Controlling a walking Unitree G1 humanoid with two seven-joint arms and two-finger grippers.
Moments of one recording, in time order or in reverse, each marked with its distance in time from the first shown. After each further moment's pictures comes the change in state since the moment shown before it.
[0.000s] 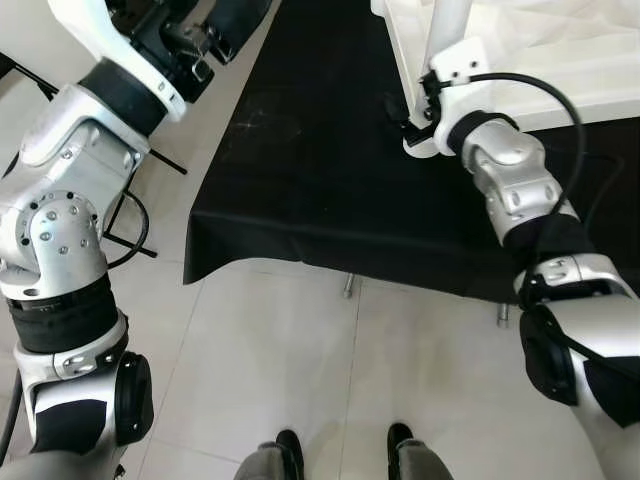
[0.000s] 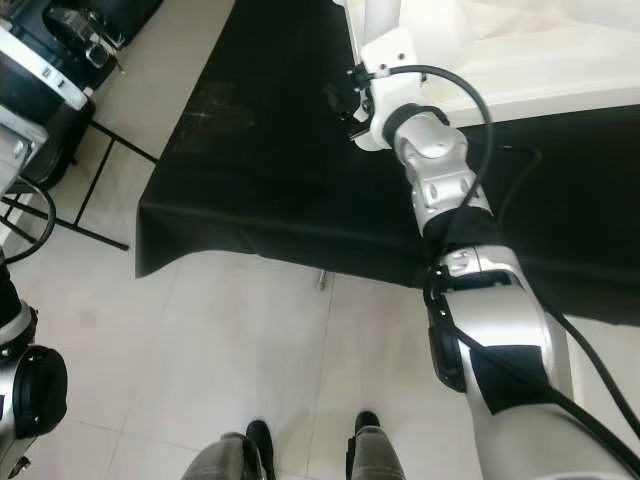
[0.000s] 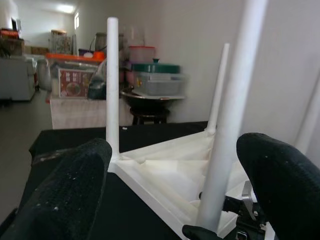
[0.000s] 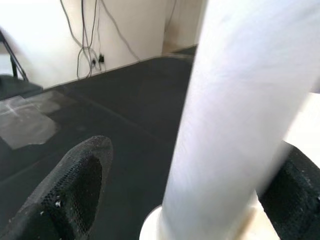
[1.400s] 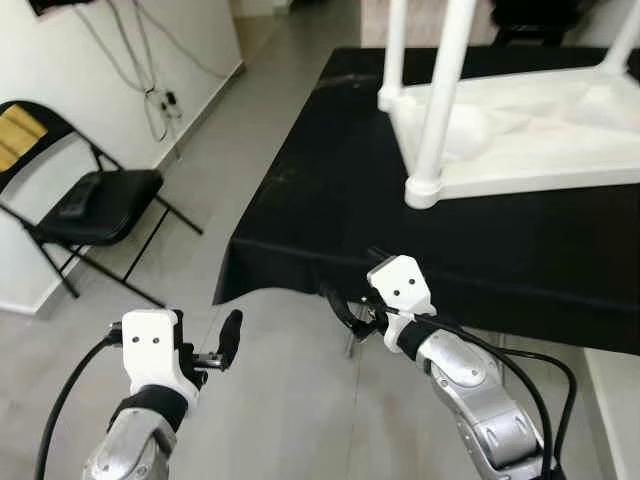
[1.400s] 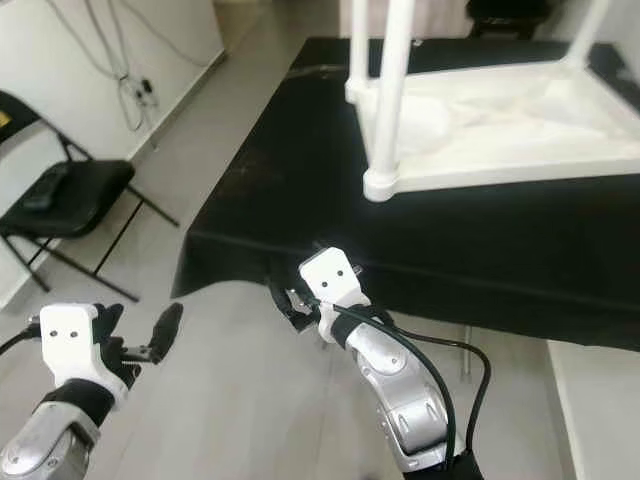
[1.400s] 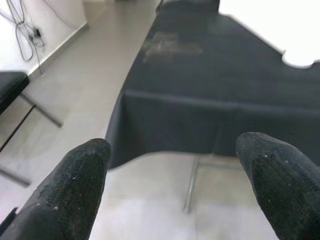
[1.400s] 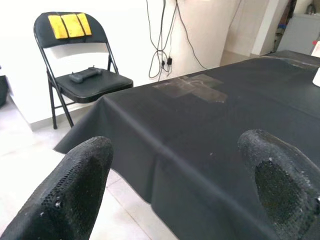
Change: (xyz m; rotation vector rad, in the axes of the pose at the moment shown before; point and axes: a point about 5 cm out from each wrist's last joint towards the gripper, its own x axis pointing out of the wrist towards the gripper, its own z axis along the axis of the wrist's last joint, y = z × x) left arm -0.203 -0.046 -0.145 0.054 0.636 0.562; right arm -0.139 0.146 -0.073 0.167 0.173 0.244
